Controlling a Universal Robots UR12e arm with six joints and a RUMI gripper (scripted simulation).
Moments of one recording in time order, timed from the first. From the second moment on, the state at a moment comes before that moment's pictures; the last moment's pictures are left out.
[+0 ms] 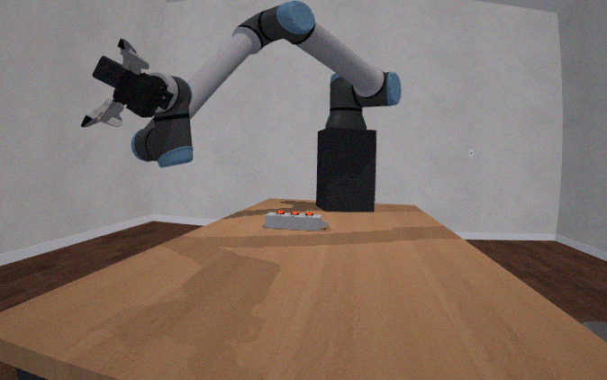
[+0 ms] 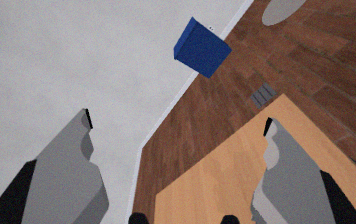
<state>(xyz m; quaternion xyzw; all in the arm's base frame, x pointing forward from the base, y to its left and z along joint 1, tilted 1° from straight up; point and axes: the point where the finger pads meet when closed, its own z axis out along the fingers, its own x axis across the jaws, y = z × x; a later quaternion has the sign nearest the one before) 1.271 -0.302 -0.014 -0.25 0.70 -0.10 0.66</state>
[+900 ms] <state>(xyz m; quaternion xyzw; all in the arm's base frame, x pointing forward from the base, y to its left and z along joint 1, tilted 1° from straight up) 1.233 -0.308 -0.055 -0.27 0.73 -0.14 0.62</state>
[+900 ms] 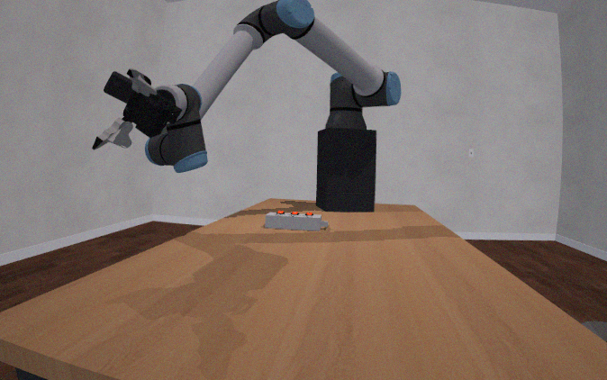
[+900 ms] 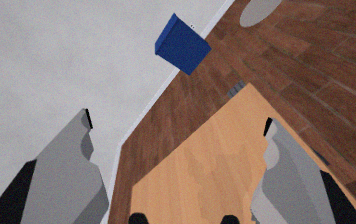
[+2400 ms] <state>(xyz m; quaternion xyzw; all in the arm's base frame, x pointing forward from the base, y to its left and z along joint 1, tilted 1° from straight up) 0.773 -0.201 -0.249 -0.55 0.78 -0.19 0.24</state>
